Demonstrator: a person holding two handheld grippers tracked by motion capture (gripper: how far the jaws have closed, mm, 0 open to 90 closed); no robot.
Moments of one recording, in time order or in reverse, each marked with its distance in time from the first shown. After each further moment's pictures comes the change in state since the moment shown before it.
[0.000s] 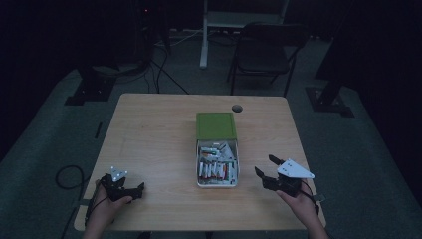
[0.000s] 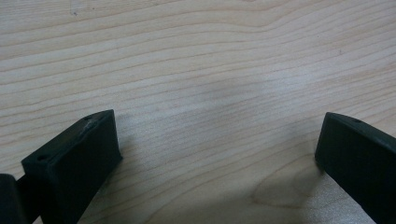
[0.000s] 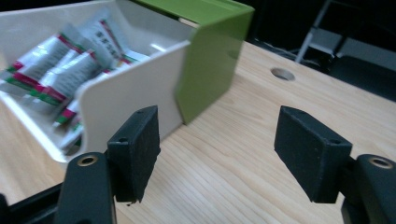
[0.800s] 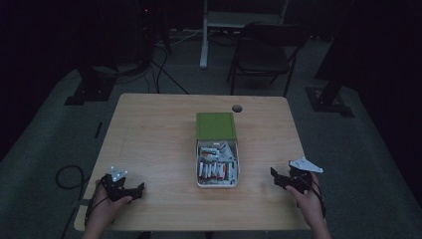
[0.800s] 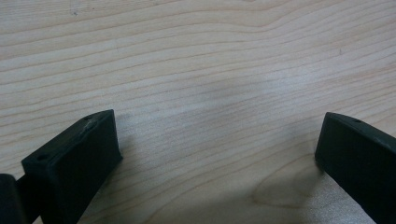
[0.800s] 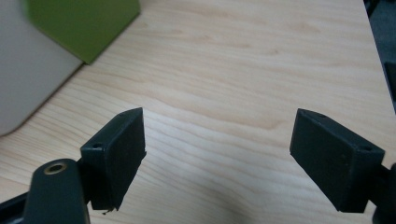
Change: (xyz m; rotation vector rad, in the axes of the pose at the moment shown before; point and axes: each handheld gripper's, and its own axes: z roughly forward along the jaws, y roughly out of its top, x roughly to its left) left arm 0.000 0.000 0.000 0.000 0.000 0.000; right arm -0.043 -0.044 0.006 0.229 -0.201 0.257
